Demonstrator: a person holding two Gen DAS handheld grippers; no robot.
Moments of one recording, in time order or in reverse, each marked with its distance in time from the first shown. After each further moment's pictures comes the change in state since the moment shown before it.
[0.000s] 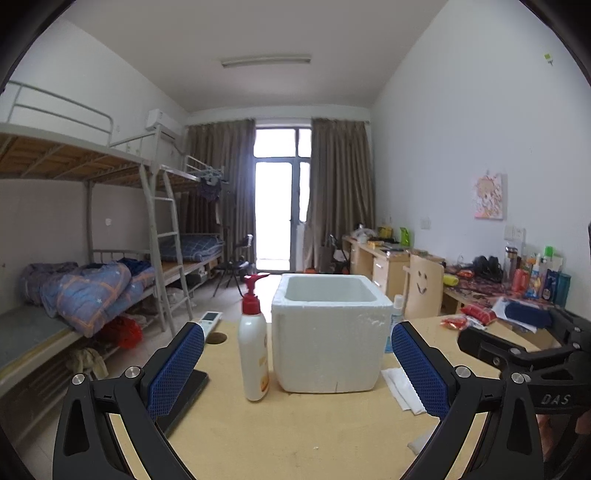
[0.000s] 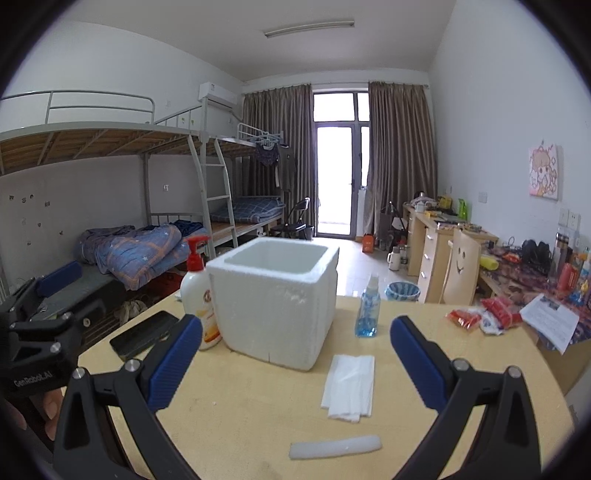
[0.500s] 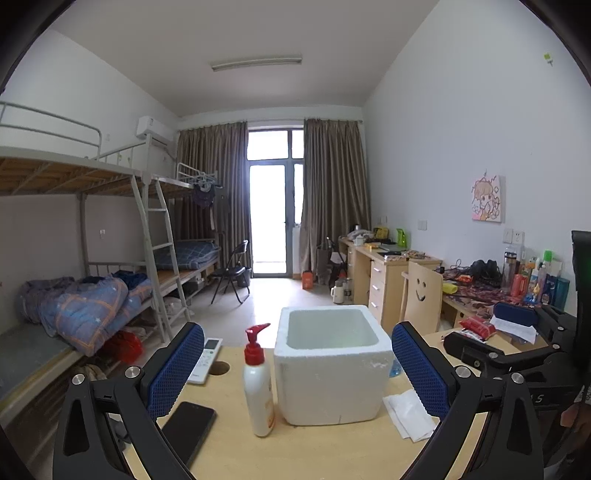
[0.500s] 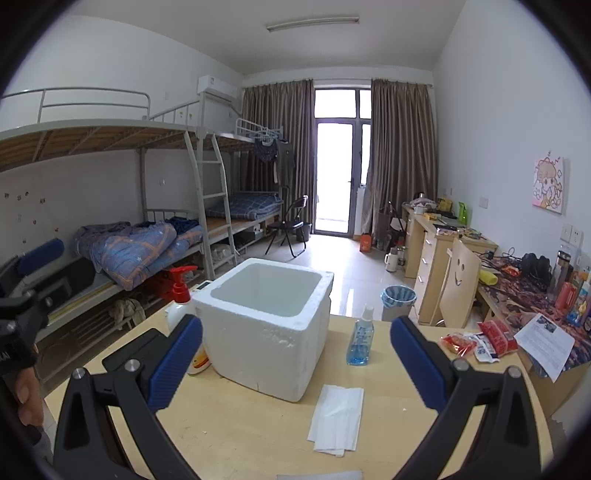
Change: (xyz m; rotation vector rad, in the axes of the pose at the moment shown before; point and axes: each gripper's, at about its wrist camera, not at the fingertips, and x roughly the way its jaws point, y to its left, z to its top) left arm 0.015 0.003 0.063 0.036 0.009 -0.017; right arm 0.019 -0.003 0.056 -0.029 0.021 -0.018
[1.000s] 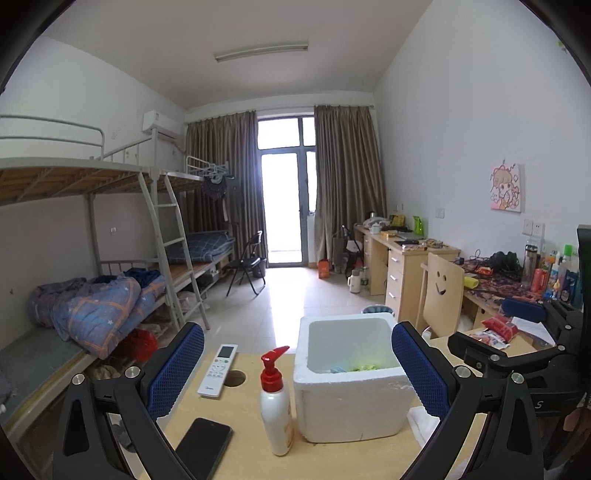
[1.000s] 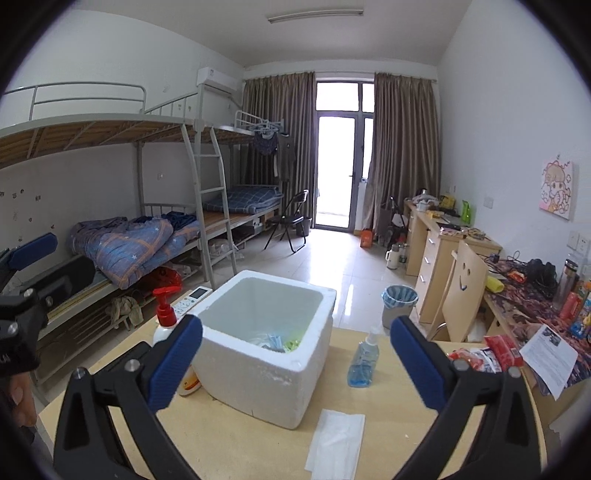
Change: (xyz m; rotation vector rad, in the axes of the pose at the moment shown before) left arm 0.041 0.006 0.033 0.025 0.059 0.066; right arm 0.038 -0.003 0.034 -0.011 0.042 -0.001
